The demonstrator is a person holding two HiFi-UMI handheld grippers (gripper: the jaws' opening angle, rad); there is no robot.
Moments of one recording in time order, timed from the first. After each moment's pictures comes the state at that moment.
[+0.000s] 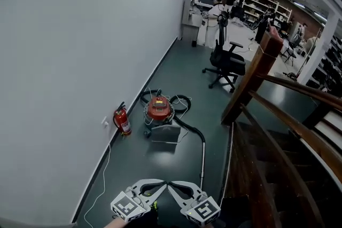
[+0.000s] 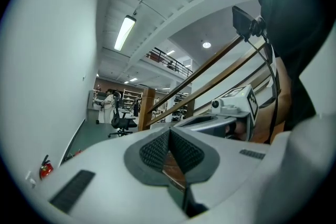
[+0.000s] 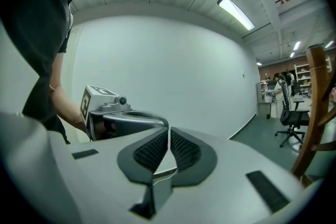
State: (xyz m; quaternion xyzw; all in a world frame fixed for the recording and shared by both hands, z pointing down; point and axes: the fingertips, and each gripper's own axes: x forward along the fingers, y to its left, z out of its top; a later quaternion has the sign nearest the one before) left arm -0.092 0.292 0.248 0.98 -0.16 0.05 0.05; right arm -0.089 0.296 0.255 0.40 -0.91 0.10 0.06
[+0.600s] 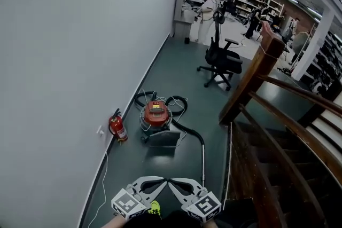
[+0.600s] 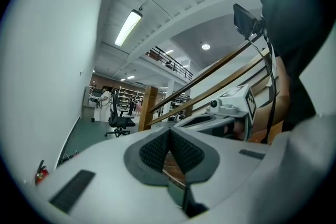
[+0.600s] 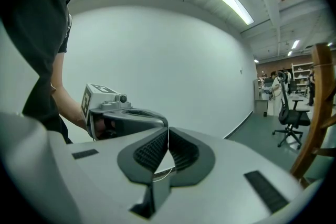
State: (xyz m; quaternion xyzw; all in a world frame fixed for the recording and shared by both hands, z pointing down) left arm -0.107 0.194 0.252 0.99 -0.13 0.05 0.07; right arm -0.106 0.198 0.263 0.42 -0.90 0.12 0.07
